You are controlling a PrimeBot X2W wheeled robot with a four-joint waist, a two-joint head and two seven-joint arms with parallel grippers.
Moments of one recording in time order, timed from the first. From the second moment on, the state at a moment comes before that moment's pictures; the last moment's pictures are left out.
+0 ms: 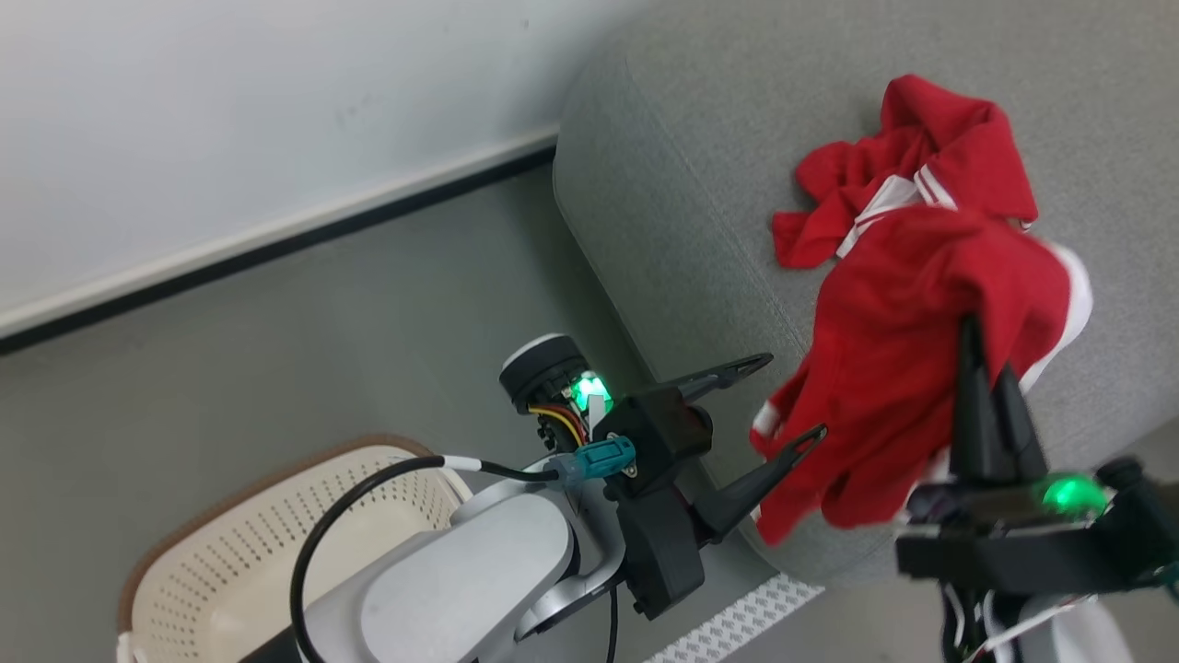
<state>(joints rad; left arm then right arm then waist) -0.88 0.16 -1.04 0.11 -0.49 -0.04 -0.02 -0.13 -0.05 0.15 -0.19 0.21 0.13 -0.26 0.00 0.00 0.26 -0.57</state>
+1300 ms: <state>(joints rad) -1.14 0.29 -1.07 -0.24 -0.39 -0.05 0.29 -1.08 -0.44 -0.29 0.35 0.39 0.13 -0.26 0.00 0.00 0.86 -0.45</state>
